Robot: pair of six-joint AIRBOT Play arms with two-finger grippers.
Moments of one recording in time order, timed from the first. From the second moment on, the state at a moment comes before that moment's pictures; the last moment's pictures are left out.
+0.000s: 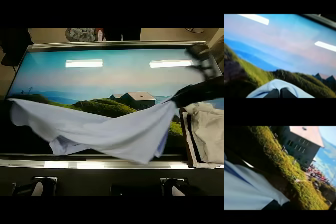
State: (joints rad) left arm 0.28 -0.52 0.86 1.15 -1.00 -1.58; right arm -0.04 -1.15 1.42 -1.26 1.45 1.02
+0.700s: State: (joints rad) left arm 0.24 -0.65 0.51 1.04 -0.82 -1.42; right arm -0.24 -1.42 1.29 -1.09 1.46 0.95
